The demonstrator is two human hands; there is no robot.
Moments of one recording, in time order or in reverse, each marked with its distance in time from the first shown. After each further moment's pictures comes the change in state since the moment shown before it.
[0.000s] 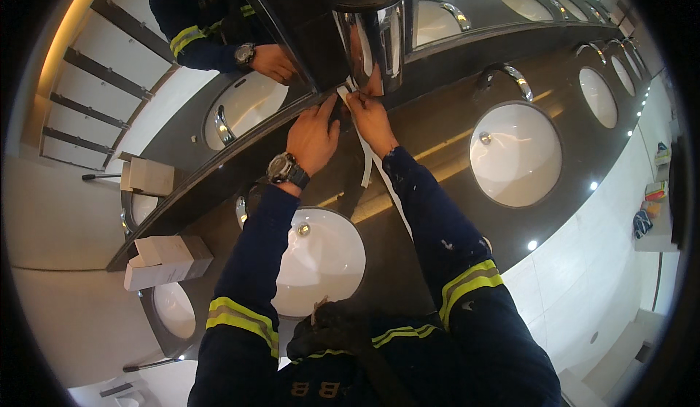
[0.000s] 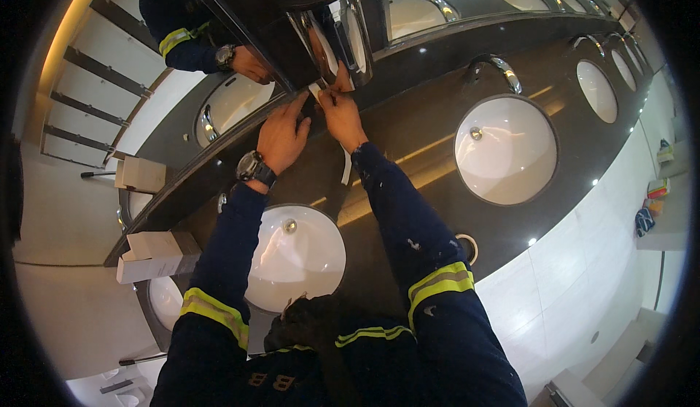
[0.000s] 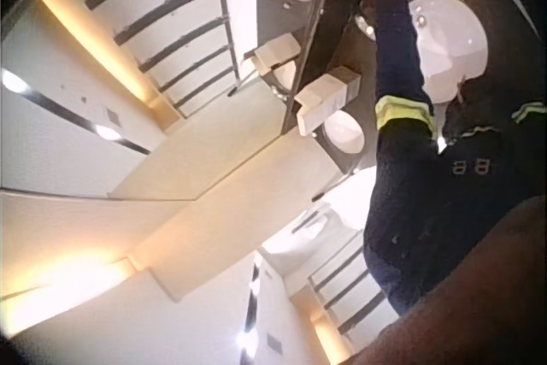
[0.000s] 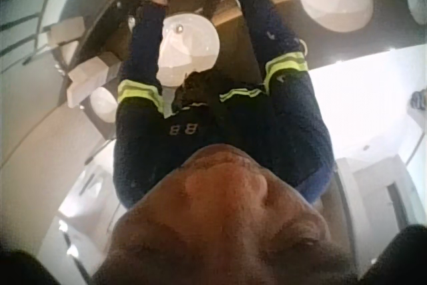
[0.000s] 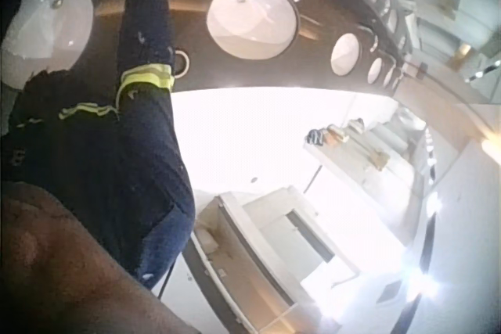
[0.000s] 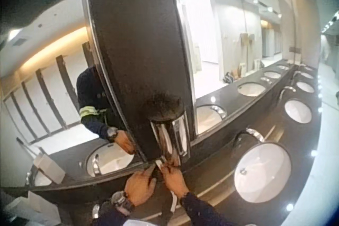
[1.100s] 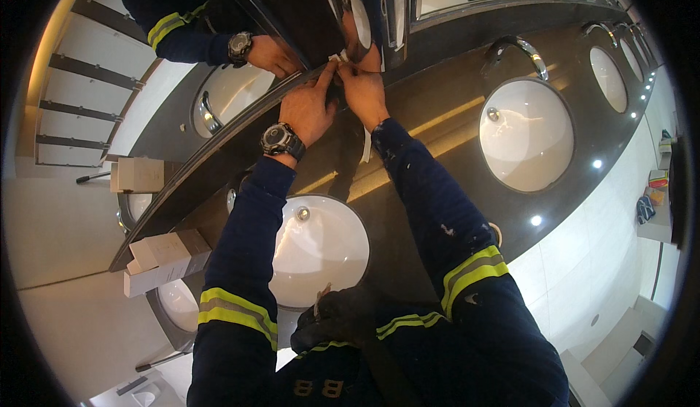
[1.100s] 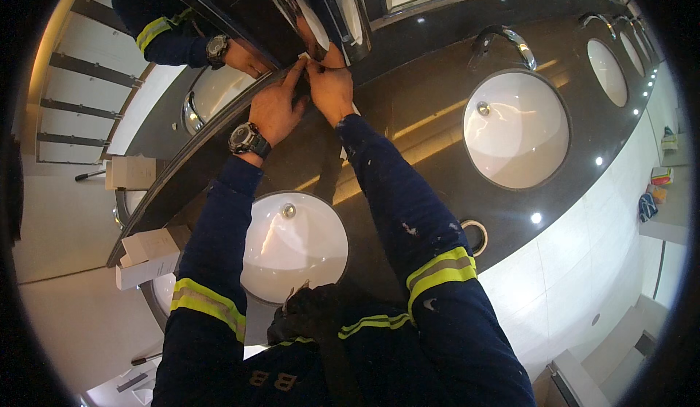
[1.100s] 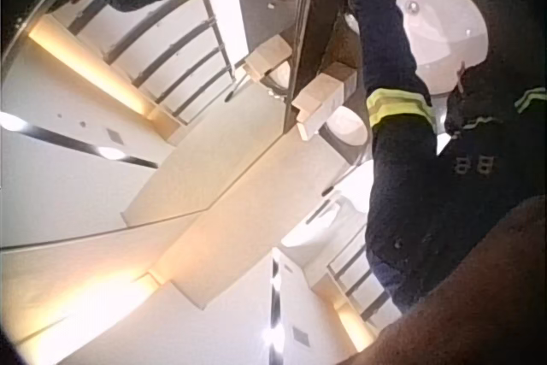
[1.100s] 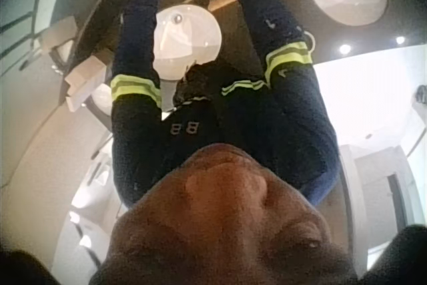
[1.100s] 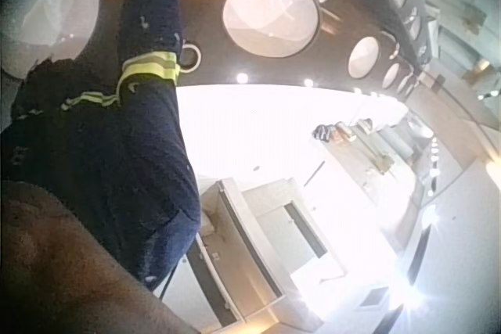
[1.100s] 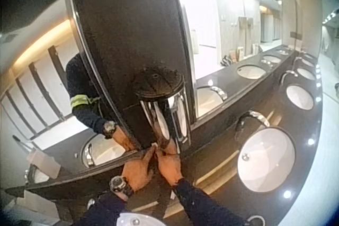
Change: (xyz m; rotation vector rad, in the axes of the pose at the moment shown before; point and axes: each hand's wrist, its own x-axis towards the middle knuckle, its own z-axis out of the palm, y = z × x) left_hand 0.031 -0.011 0.019 0.077 -0.214 -0.014; right_hand 0.027 0.018 0.015 -0.204 0.286 -0.121
